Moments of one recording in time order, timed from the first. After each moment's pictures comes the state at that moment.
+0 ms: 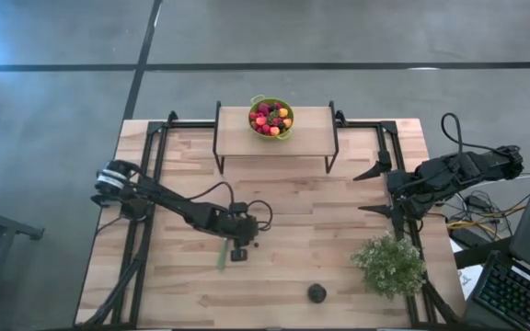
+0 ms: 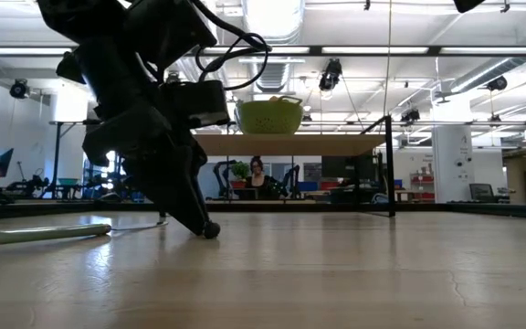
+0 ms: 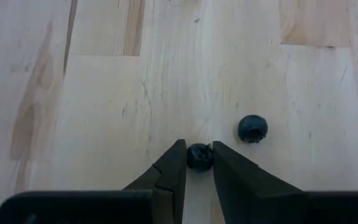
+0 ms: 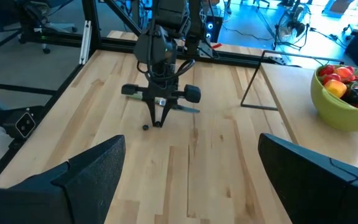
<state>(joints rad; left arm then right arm) -0.25 1.74 0.87 -0.08 -0.13 -0.26 0.34 0.60 0.88 -0.68 0.26 0.05</state>
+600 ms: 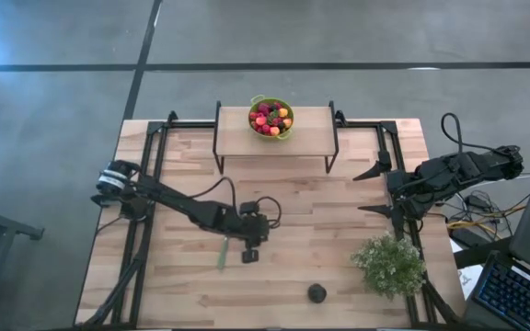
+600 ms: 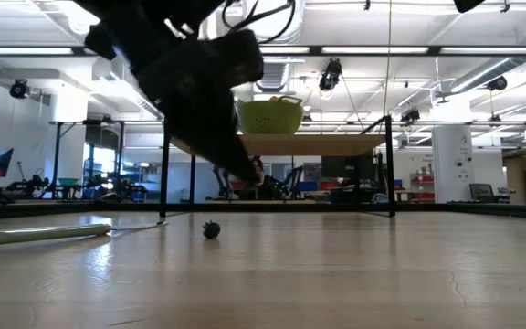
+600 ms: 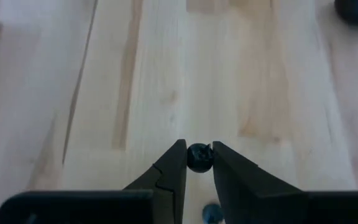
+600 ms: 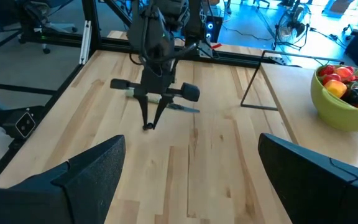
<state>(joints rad) -0.25 1.75 1.01 -0.07 -0.13 -0.25 0.34 0.60 0.88 -0.68 0.26 0.05</state>
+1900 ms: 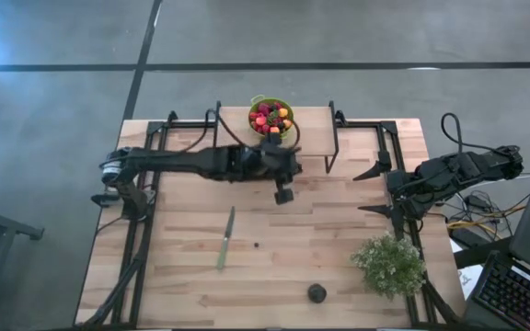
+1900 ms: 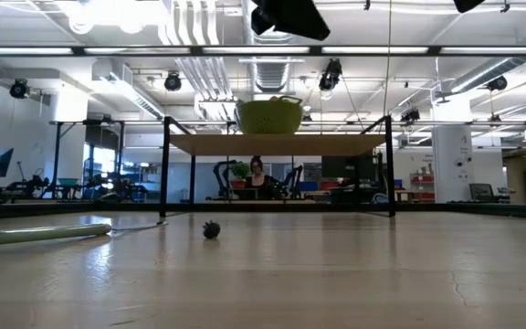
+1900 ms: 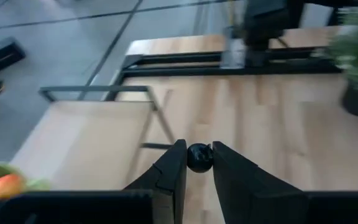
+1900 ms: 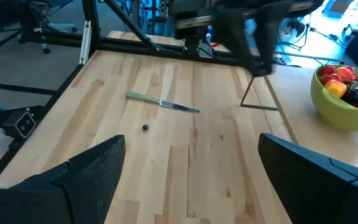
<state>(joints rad) 0.01 1.74 1.68 -0.42 -0.27 0.08 0.34 0.60 0.88 -0.68 0.26 0.05</state>
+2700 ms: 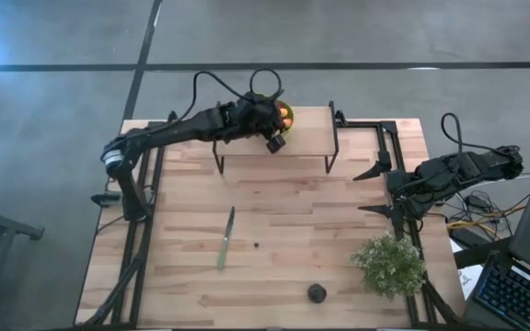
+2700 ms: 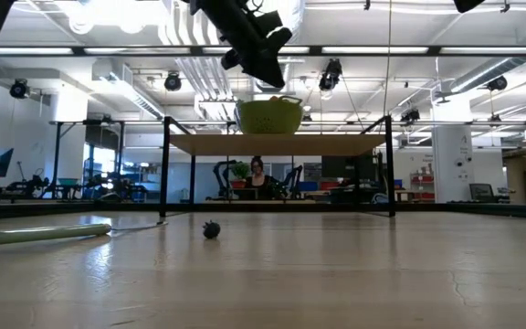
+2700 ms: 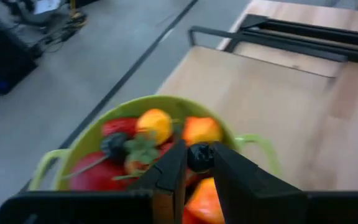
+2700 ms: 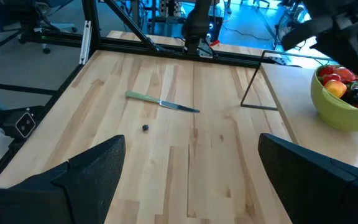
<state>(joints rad) 0.33 1.74 1.70 -0.51 -0.31 0.02 0.34 0.60 0.88 -0.68 0.26 0.05</state>
